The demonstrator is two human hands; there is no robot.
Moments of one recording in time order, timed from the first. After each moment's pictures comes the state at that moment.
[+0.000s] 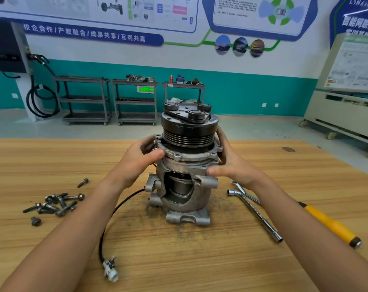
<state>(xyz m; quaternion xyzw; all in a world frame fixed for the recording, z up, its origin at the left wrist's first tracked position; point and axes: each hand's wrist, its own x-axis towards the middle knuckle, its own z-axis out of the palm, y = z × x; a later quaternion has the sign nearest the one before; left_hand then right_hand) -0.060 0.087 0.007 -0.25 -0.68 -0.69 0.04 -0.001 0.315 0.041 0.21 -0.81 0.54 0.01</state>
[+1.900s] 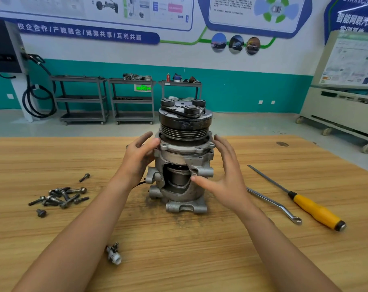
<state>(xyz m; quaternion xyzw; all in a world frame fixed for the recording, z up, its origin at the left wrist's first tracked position) -0.054 0.098 -0.003 -0.16 -0.60 -0.79 0.03 0.041 0.297 -0.004 0.14 -0.84 0.43 0.29</state>
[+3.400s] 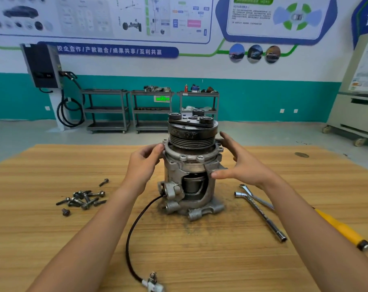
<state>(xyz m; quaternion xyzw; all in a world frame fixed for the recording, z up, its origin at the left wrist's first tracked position) -0.035 0.094 0.009 -0.08 -0.67 -0.71 0.19 0.001 0.335 0.043 0.18 -0.87 0.45 0.07</state>
